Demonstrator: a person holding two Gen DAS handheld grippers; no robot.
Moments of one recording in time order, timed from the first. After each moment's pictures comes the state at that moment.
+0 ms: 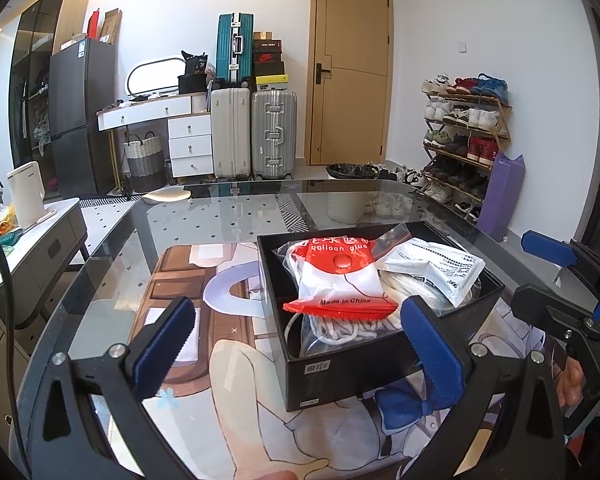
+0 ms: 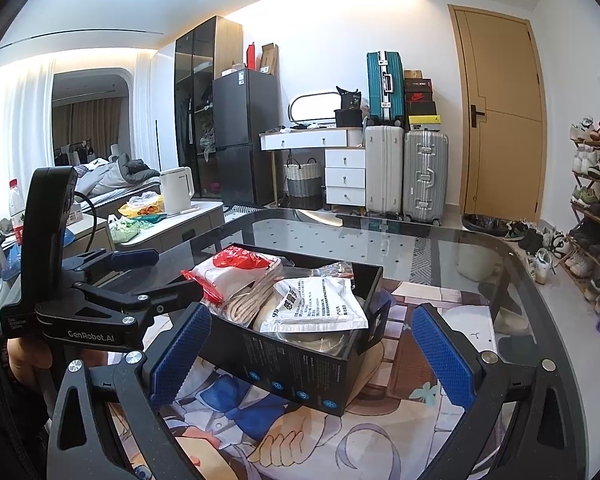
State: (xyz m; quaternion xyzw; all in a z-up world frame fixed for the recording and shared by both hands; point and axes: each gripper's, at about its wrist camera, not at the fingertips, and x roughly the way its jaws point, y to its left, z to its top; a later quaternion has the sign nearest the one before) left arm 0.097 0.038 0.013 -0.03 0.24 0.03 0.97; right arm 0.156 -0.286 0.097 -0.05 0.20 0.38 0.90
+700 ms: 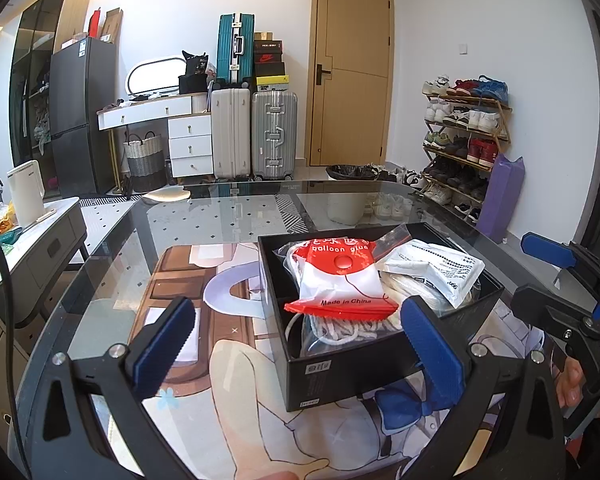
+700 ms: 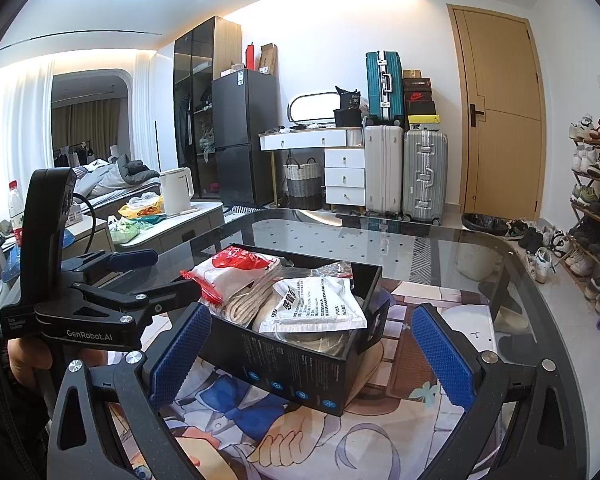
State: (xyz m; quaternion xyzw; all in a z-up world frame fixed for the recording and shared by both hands) left arm 0.096 0.035 0.014 -0.03 0.24 0.03 0.97; right arm 0.156 -0.285 0.096 -0.05 0.20 0.38 0.90
